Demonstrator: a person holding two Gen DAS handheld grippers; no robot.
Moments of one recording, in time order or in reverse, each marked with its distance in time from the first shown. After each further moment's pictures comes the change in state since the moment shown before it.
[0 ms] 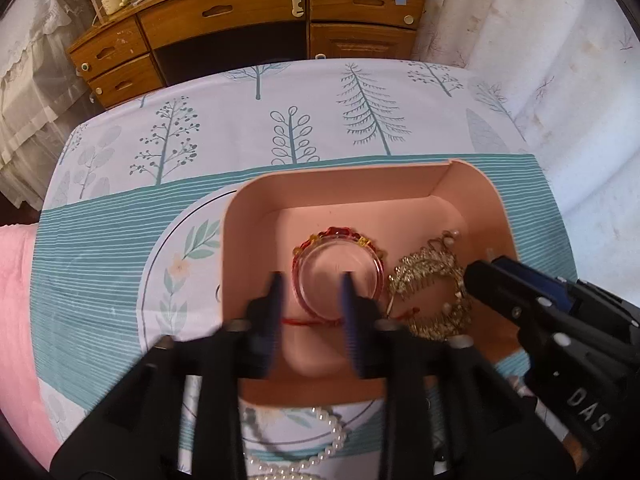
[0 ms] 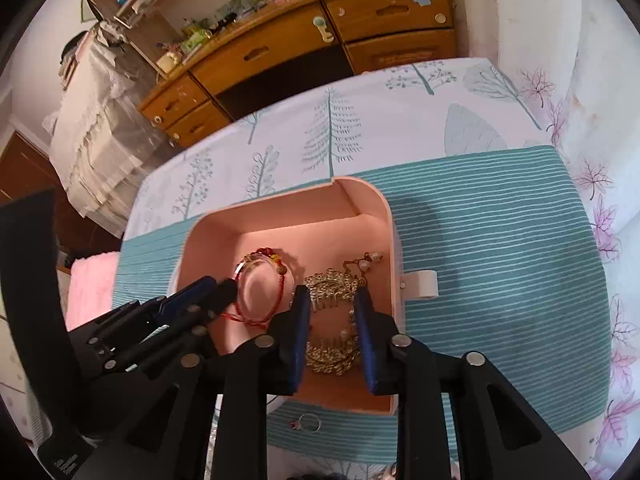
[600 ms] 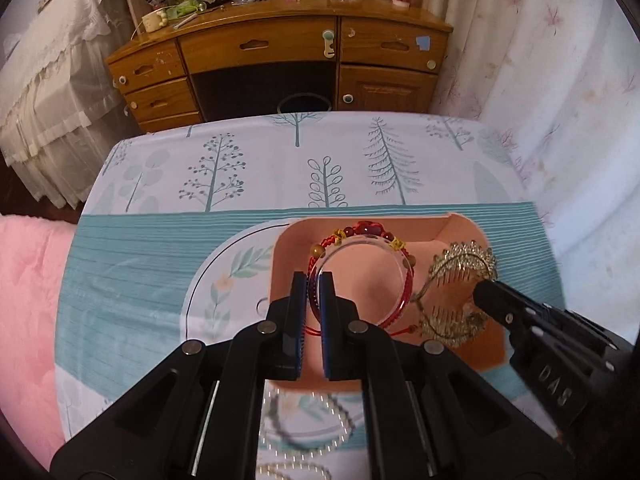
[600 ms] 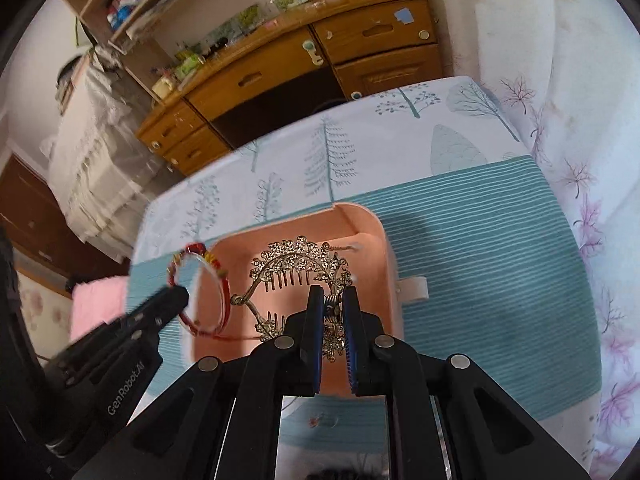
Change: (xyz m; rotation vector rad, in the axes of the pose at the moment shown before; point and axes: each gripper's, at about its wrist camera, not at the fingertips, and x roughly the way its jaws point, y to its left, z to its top) left arm -0.050 0.007 0.005 -0.069 -0.122 0.073; right arm -0.033 0.011 0.001 0.046 -0.056 -0.036
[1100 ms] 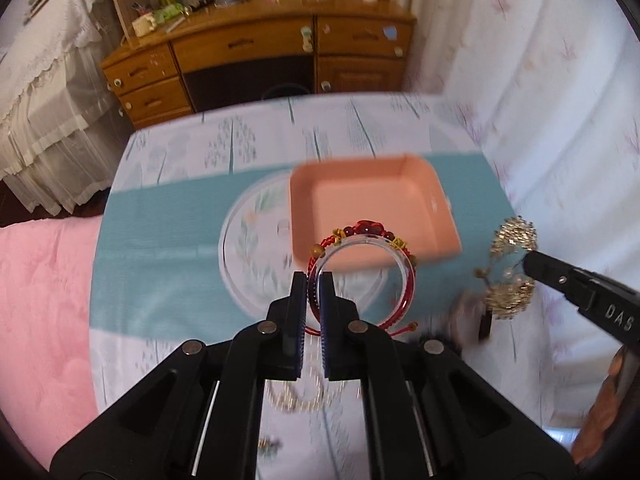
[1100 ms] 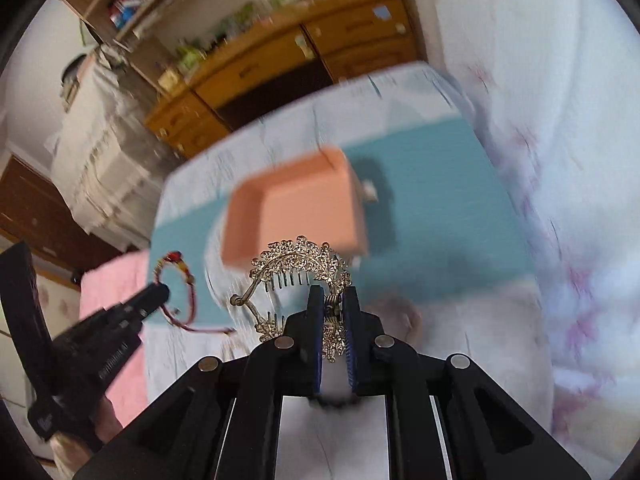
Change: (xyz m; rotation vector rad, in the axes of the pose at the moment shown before) left arm -0.120 0.026 -0.050 0.056 0.023 -0.066; right arm -0.132 -0.015 -0.070 0.037 0.018 0.026
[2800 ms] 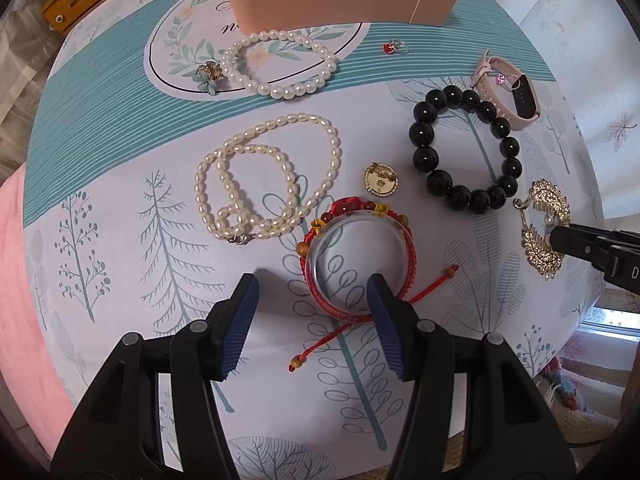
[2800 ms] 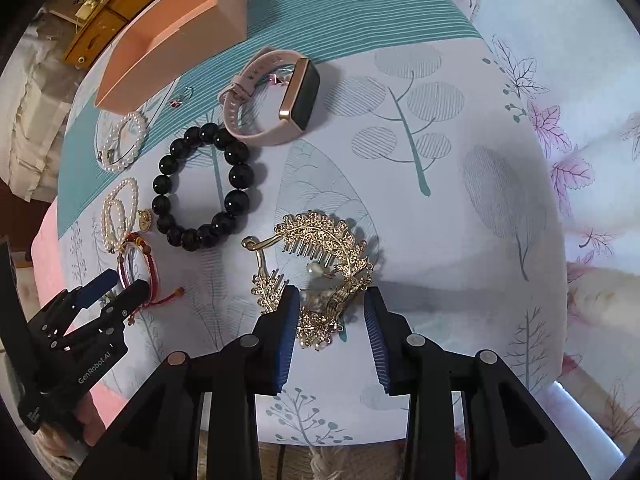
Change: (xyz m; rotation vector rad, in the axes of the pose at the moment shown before) left arm 0.084 -0.014 -0.173 0.151 0.391 -0.061; right arm 0.066 -0.067 -0.148 0.099 0.402 -0.219
